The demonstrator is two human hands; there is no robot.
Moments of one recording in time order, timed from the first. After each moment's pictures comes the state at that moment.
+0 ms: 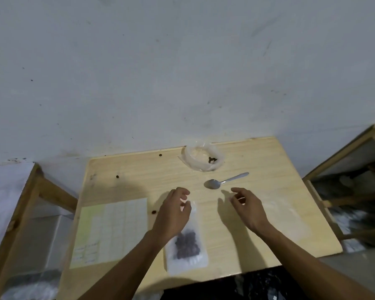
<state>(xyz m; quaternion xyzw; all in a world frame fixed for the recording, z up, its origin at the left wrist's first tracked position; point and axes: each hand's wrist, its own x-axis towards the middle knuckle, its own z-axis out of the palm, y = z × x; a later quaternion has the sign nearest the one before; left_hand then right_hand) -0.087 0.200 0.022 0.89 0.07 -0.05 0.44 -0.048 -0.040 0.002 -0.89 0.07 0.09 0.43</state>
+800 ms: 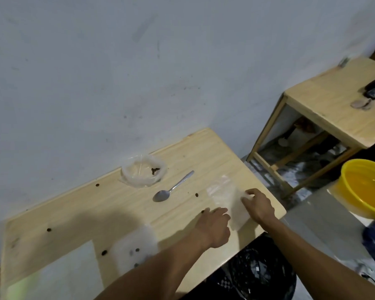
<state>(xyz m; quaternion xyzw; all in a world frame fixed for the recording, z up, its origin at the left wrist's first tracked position) -0.060 -0.012 -0.017 0.87 -0.40 -0.28 0.10 -0.079 -0.189 -0.013 -0.87 0.36 0.10 0.33</state>
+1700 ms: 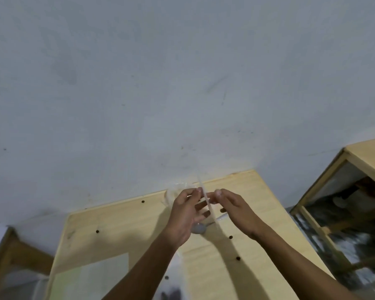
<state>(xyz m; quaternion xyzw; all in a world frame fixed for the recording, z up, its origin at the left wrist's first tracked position) 0.011 0.109 0.116 0.52 0.17 -0.15 0.82 0.011 -0.055 0.117 -0.78 -0.06 0.13 0.60</state>
